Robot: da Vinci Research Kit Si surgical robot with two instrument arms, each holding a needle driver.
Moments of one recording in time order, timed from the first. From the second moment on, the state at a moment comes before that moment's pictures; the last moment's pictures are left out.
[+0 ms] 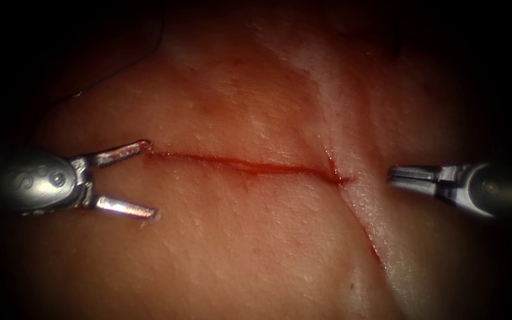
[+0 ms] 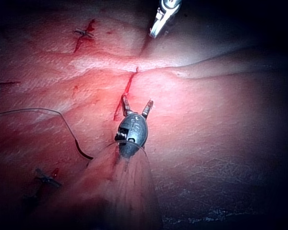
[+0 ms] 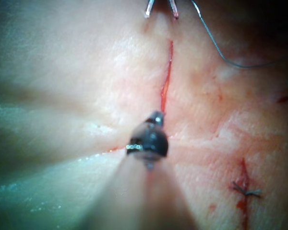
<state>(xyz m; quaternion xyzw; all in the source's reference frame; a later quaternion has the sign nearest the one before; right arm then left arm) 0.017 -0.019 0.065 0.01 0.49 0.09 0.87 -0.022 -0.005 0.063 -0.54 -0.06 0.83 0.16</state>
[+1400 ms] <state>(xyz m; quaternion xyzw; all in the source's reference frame) 0.020 -0.020 0.064 0.01 0.49 0.09 0.87 -0.012 -0.005 0.059 -0.42 -0.11 0.88 0.17</state>
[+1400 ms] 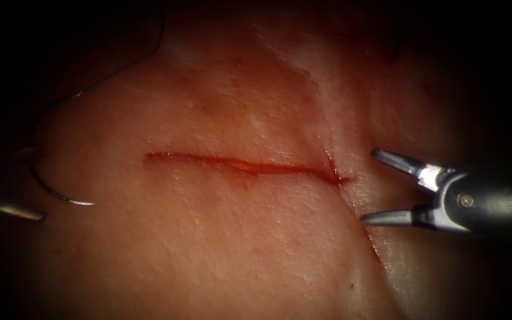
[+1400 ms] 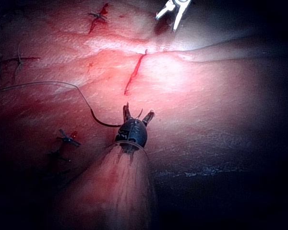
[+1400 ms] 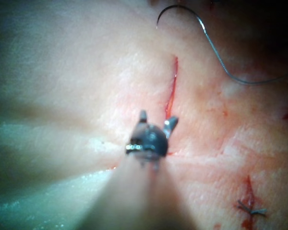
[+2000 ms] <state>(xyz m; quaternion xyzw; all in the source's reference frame) 0.021 -0.020 0.064 0.01 0.49 0.09 0.87 -0.013 -0.006 0.063 -0.36 -0.10 0.92 0.11</state>
